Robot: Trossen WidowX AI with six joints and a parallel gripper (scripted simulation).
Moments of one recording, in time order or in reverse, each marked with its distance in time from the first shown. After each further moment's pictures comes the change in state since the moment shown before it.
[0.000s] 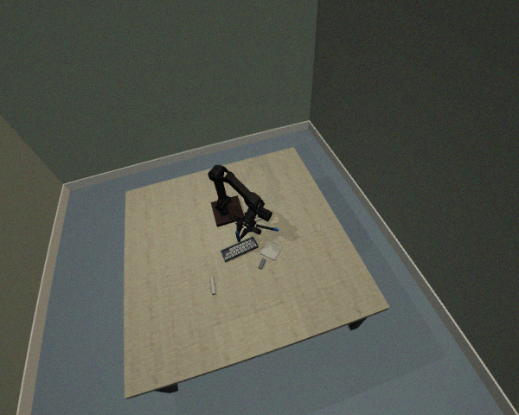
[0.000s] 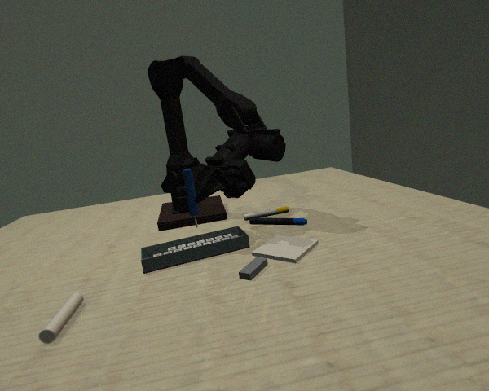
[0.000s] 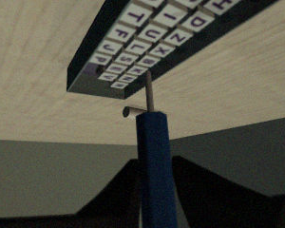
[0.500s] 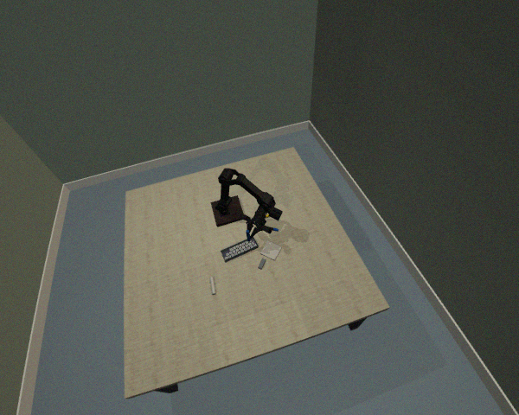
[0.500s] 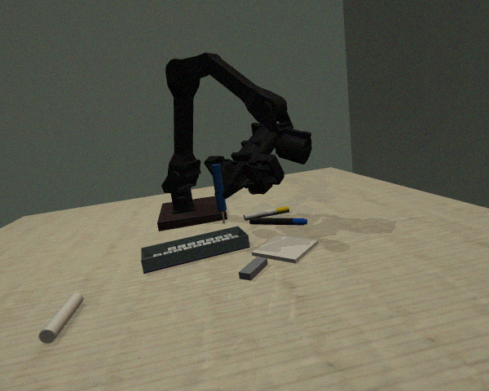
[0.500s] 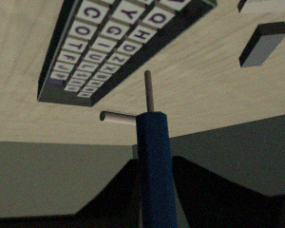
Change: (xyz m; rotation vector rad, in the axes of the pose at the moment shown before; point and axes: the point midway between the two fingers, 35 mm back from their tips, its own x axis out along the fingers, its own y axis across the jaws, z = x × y) arm -0.031 -0.046 0.014 0.006 -0.001 -0.005
